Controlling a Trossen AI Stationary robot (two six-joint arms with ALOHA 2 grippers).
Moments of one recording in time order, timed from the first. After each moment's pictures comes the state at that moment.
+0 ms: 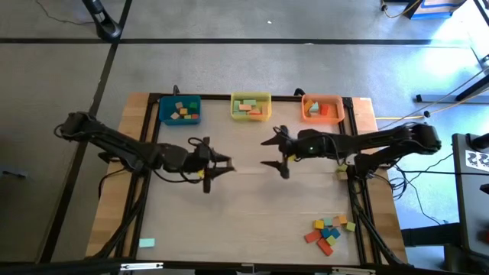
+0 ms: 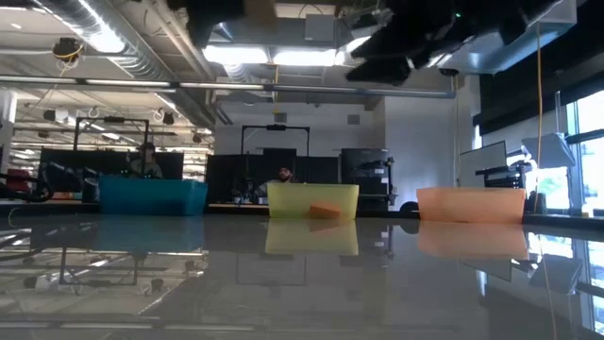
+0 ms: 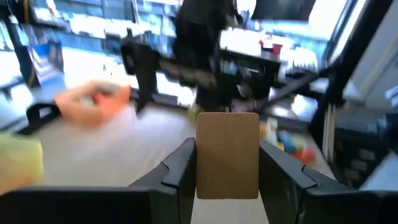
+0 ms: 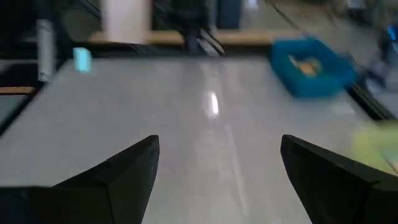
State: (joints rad) left arm -0.27 1.17 0.69 0.34 -0.40 -0.20; right arm 0.02 1.28 0.76 0.21 0.00 -0.03
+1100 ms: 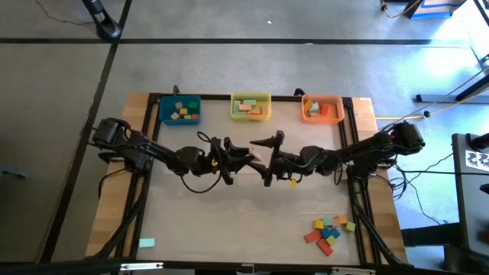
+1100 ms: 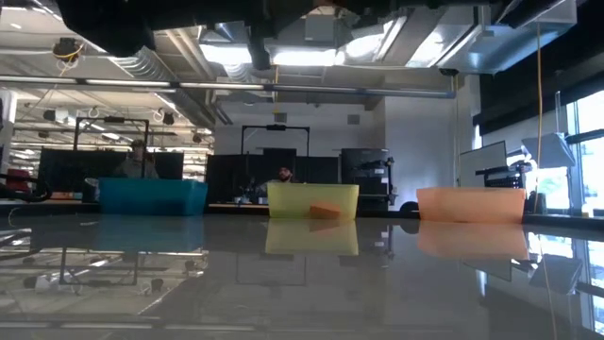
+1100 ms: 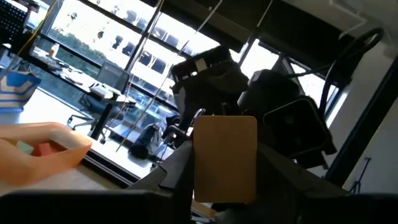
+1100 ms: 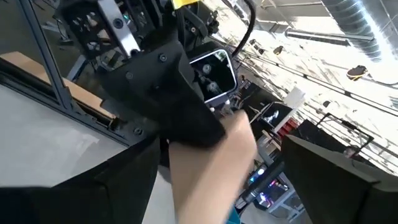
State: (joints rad) left arm -0.18 1.63 0.71 1.24 -0.39 -0.41; right arm 0.20 1.49 0.81 0.82 0.37 -0.72
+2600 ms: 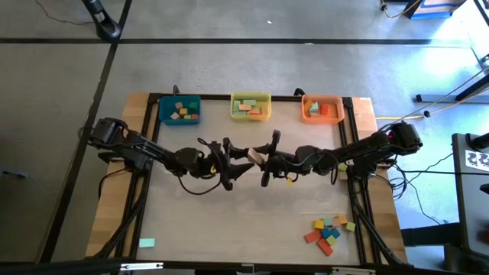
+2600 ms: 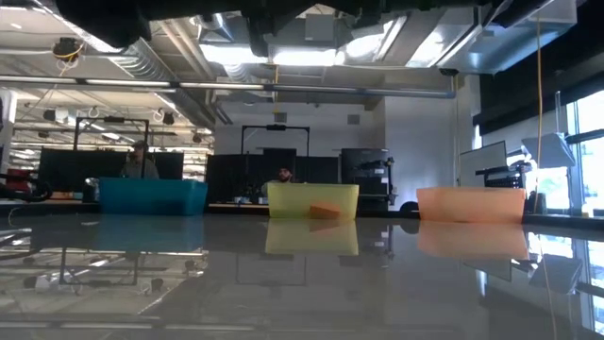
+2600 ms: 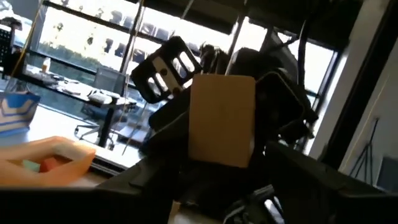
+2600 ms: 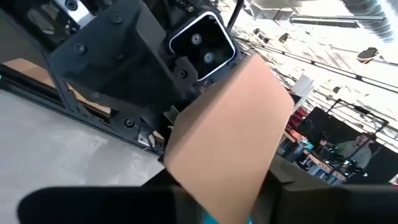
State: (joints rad) left arm -0.20 1.58 0.72 1.16 -0.37 -0.24; right arm 0.21 1.52 0.84 0.76 0.37 -0.63
